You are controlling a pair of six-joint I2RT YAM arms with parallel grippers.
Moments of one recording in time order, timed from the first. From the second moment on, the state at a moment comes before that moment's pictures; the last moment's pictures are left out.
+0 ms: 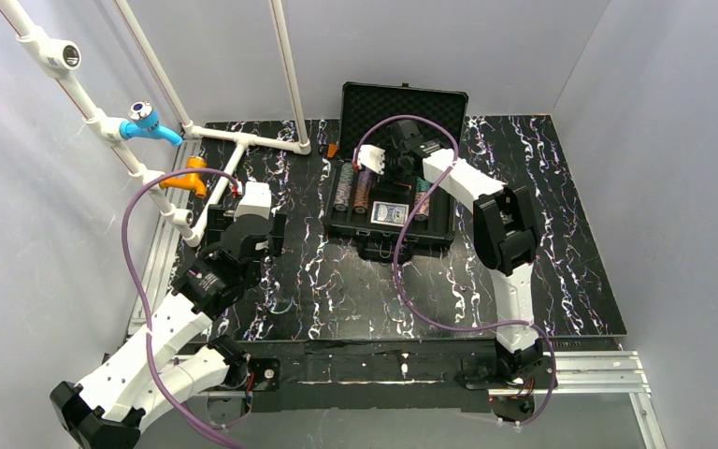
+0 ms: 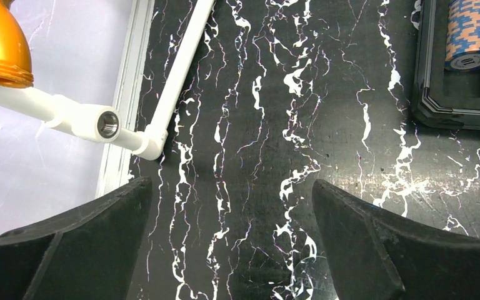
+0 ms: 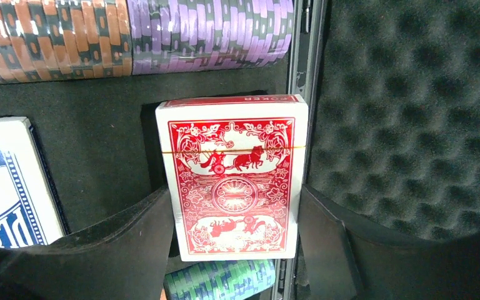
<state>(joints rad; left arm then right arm) -0.65 0.79 0.82 -0.59 -0.78 -0.07 0.50 2.14 1.79 -0.57 -0.12 -1.02</state>
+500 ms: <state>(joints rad) -0.65 0.80 0.82 -0.59 -0.78 -0.07 0.50 2.12 1.75 -0.55 -0.15 -1.03</state>
